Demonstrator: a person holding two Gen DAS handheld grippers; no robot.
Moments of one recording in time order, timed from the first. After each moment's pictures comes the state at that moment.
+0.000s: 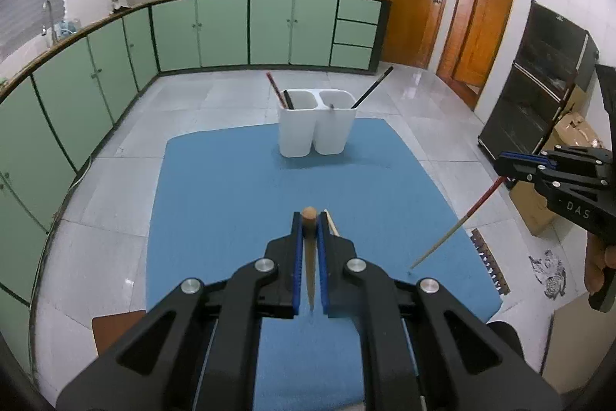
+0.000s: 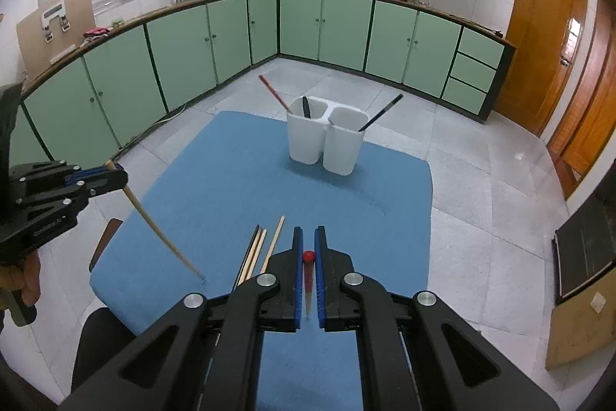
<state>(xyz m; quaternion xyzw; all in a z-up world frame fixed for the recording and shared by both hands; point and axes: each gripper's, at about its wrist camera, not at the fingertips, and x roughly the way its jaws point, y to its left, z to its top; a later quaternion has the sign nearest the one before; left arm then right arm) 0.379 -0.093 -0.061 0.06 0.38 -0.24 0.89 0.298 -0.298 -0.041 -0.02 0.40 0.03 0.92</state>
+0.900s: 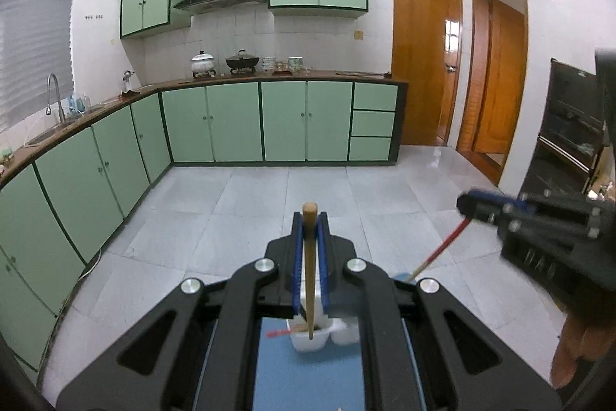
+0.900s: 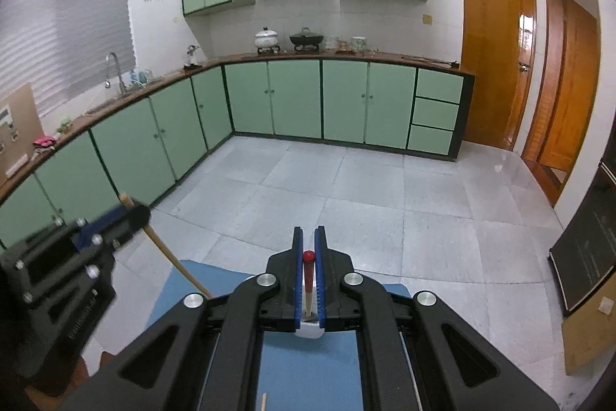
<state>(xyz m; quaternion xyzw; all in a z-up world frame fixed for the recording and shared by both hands) 0.570 -0.217 0.064 0.05 0.23 -0.21 0.95 0.504 -0.351 0.069 0.05 0.30 -0.05 0.95</state>
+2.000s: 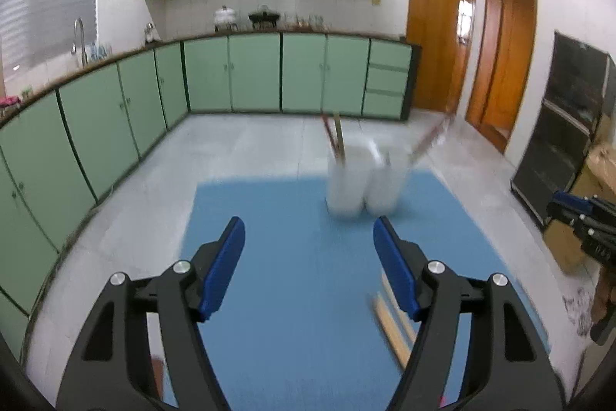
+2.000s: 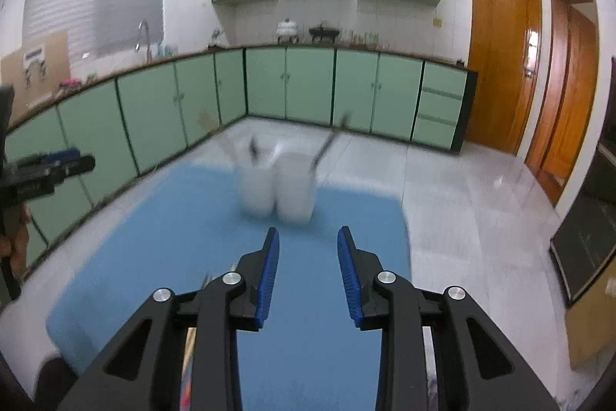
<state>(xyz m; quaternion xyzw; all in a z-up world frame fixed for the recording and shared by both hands) 0.416 -0.075 -0.102 0.04 0.29 -0.19 0.94 0.293 -0.344 -0.117 0.01 0.29 -0.02 0.96</state>
